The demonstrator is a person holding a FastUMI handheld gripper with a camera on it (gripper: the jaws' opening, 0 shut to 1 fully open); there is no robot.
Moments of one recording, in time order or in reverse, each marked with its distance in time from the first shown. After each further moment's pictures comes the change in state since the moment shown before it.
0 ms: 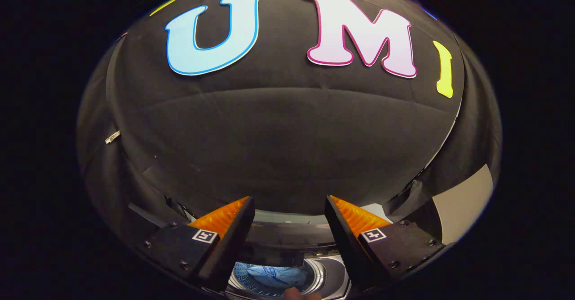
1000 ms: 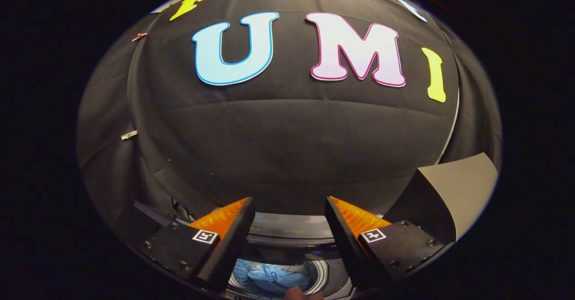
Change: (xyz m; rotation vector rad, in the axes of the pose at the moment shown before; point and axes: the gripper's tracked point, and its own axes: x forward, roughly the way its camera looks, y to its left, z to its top) arm -0.002 0.000 0.002 -0.014 -0.162 0.056
